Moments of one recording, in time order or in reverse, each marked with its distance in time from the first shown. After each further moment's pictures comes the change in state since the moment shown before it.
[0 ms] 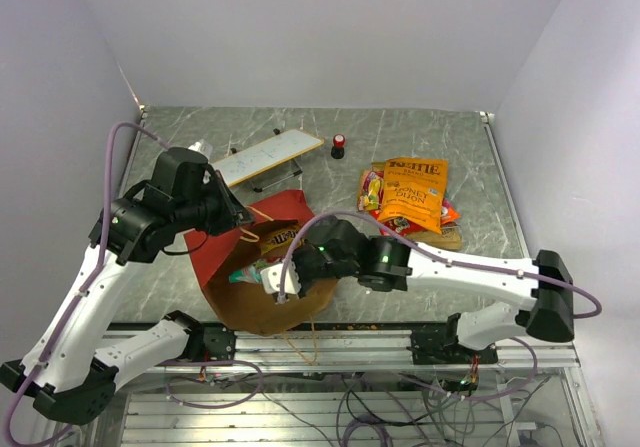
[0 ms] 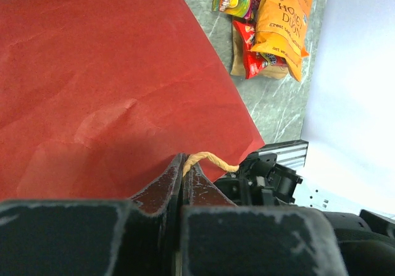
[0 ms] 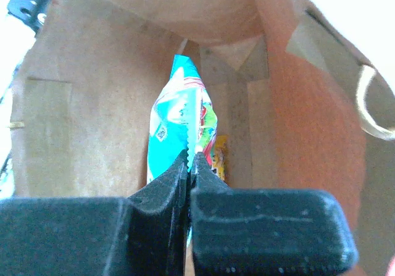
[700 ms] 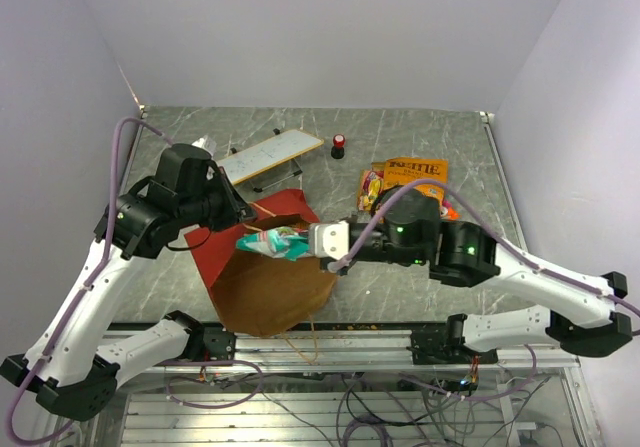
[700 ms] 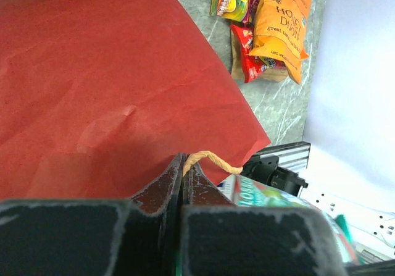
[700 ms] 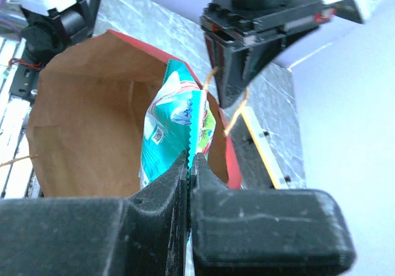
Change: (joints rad) left arm 0.000 0.017 0.000 0.027 -0.003 0.018; right arm 0.003 -0.253 0.229 -0.223 0.076 0.195
